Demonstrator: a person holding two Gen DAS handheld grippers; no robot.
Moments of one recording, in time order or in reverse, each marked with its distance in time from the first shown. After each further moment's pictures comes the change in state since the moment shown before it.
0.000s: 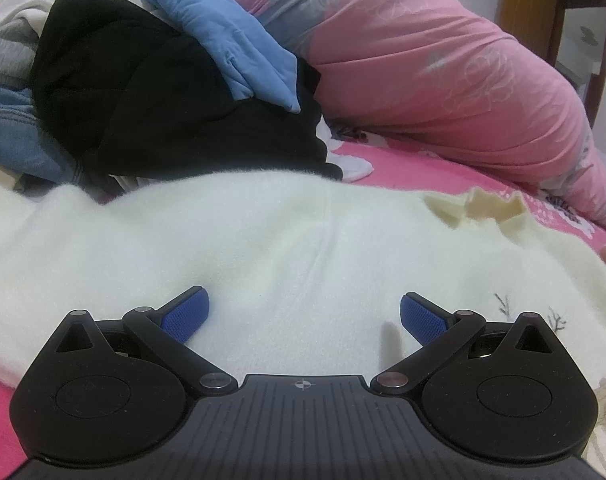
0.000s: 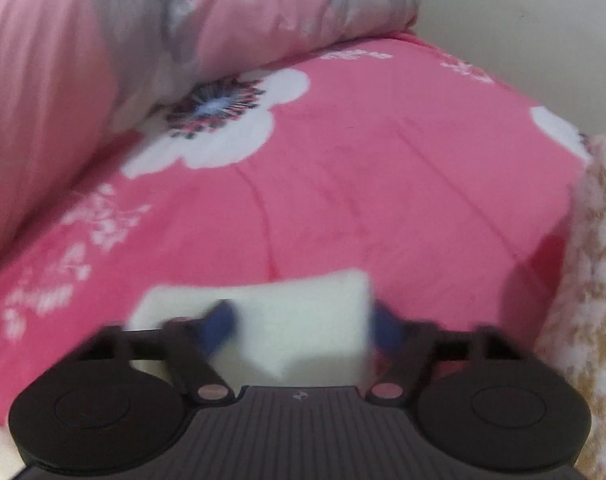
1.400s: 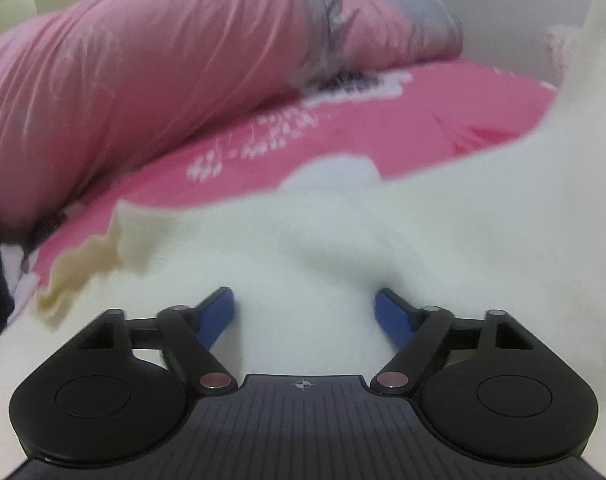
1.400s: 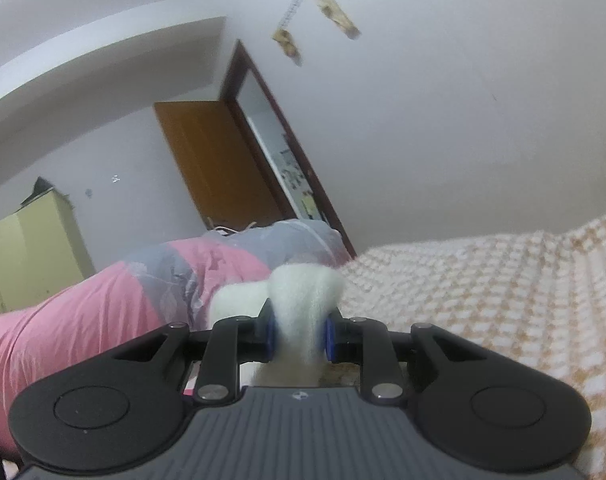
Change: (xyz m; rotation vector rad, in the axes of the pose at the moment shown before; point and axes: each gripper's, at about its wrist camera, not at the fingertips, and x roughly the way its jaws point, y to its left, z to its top) left arm 0.053 -0.310 -0.029 0.674 0.079 -0.240; right arm -0.192 -0.174 -0.155 0.237 -0.848 0.218
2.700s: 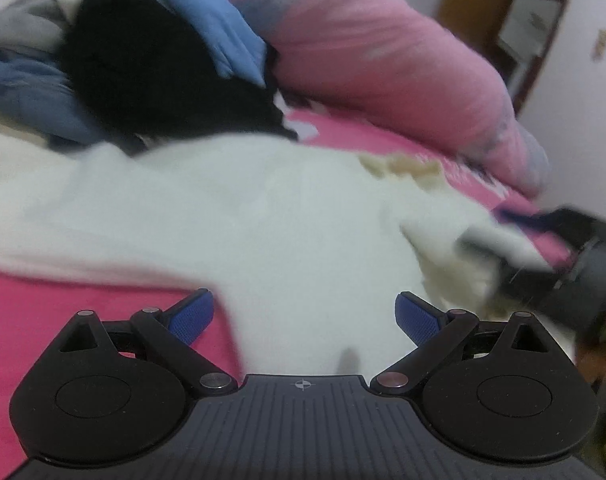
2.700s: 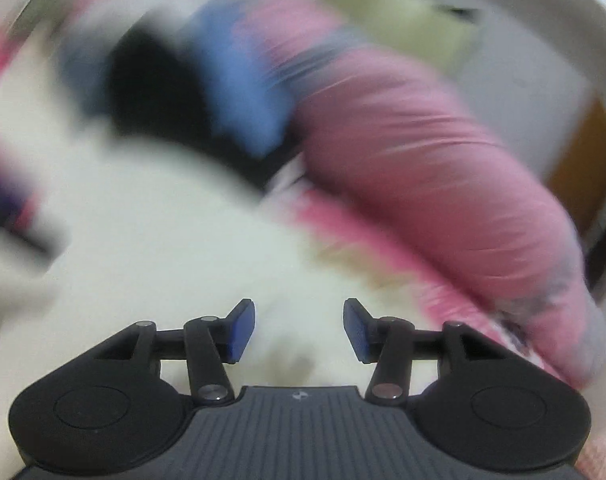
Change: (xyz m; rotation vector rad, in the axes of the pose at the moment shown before) left arm -0.216 0.241 -0.201 -0.658 0.001 -0.062; right arm -0.136 0.347 -0.236 -1.238 0.399 0.667
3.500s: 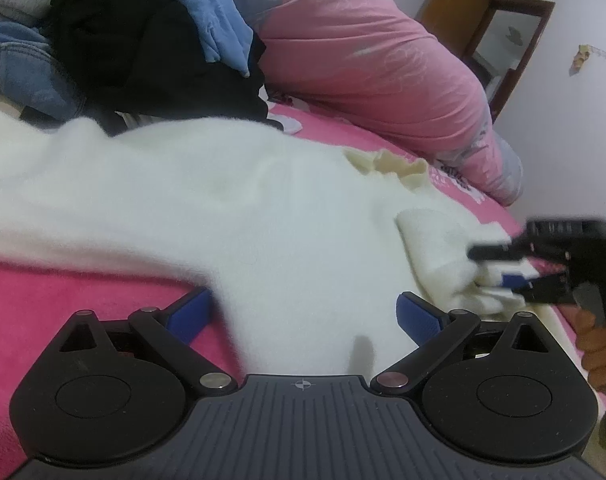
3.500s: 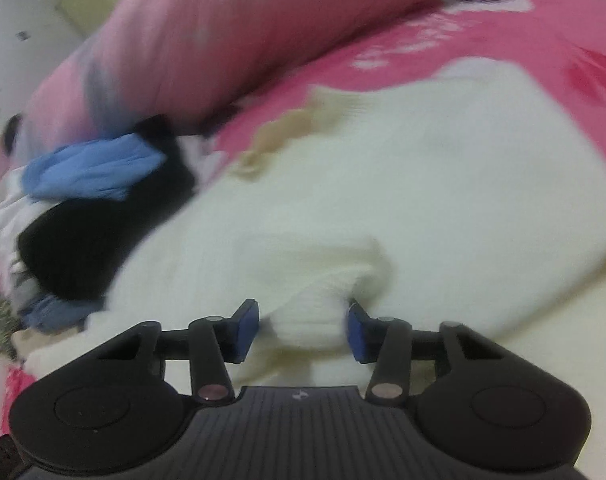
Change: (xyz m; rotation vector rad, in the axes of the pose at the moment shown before) left arm 0.013 0.020 -0.012 -0.025 -0.049 -0.099; right arm 0.026 -0.111 -0.054 1.161 0.271 0.308
